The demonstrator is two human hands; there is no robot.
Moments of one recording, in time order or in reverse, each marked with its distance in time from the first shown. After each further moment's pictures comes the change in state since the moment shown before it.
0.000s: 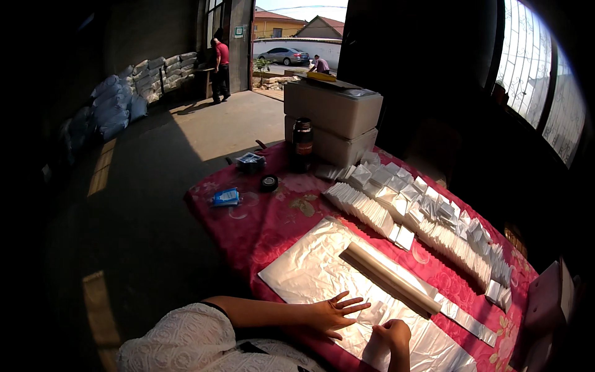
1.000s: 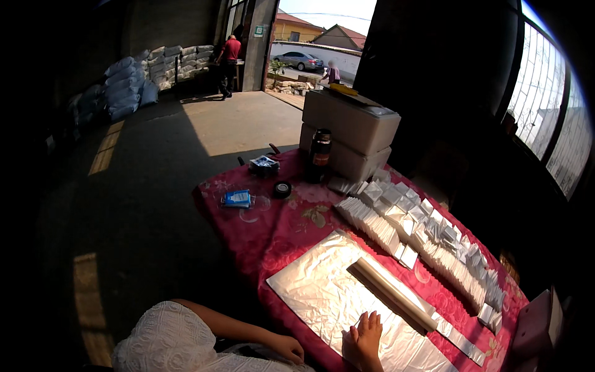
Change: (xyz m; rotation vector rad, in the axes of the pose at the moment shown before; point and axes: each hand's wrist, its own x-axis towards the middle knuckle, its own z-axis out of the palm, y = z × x) left_hand -0.110 0.040 0.027 -1.099 -0.412 -0.536; right_hand 0.001 -0.041 0.068 -0.086 0.236 -0.566
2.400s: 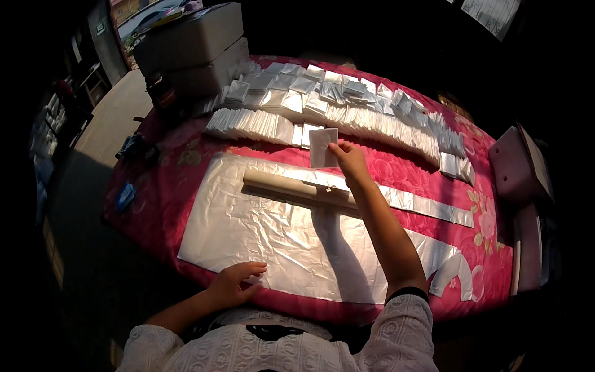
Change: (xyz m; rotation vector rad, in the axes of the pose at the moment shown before) left_hand 0.019 0.103 -0.044 0.343 0.542 0.094; right_hand 0.159 0.125 -0.096 1.173 0.316 0.355
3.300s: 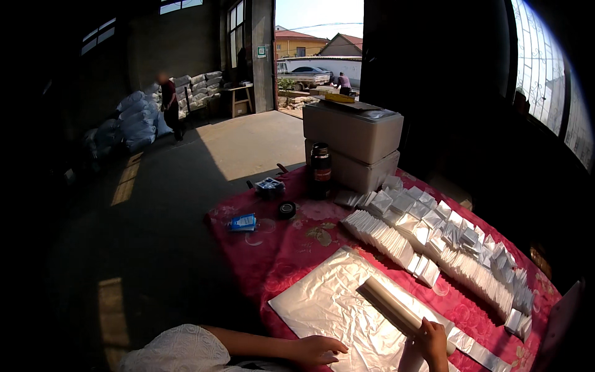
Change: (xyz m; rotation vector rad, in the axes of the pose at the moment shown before) left_hand 0.014 -0.035 0.028 -0.092 -0.004 0.077; right_hand -0.102 0.012 -0.038 -1.089 -0.271 -0.373
